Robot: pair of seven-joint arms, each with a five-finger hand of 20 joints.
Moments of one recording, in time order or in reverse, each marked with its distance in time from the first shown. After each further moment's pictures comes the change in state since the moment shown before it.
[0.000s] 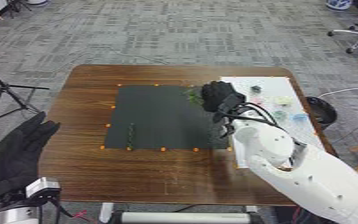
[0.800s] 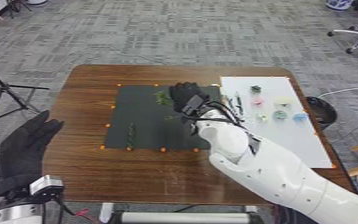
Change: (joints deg) left arm -1.3 0.6 1.1 0.8 0.0 0.1 -0.1; right arm 4.8 -14.1 -6.5 12.9 -9.1 2.7 -1.9
